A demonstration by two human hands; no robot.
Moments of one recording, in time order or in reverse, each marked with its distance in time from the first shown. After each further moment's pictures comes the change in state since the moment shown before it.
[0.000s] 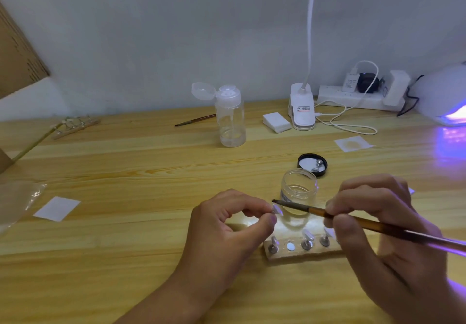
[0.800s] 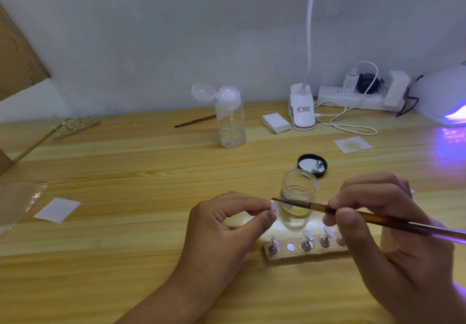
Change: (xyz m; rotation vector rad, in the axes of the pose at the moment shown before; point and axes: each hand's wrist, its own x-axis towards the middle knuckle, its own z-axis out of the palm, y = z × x) left_hand 0.001 0.000 0.000 -0.098 0.013 -0.059; right_hand -0.034 0.022 -0.017 0.201 0.109 0.162
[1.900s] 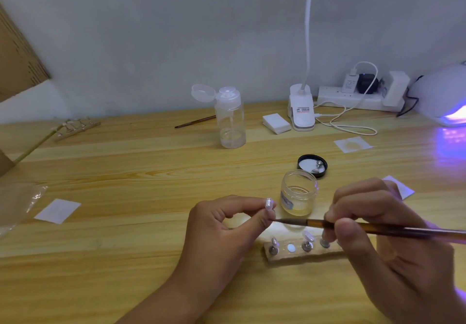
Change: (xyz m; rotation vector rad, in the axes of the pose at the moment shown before) left_hand 0.000 0.001 0.002 -0.046 0.029 -0.017; right_hand -0.003 -0.002 0.001 0.099 -0.028 0.038
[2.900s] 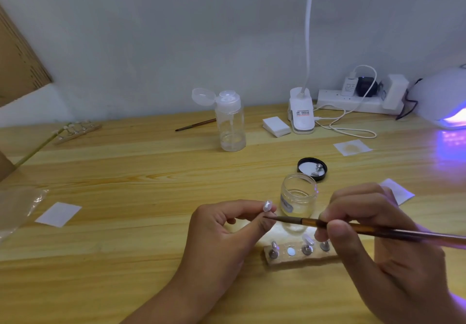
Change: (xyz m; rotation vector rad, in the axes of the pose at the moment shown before) left_hand -0.001 -0.002 -0.001 0.017 -0.028 -0.020; right_hand -0.001 -0.001 0.003 0.001 0.002 0.038
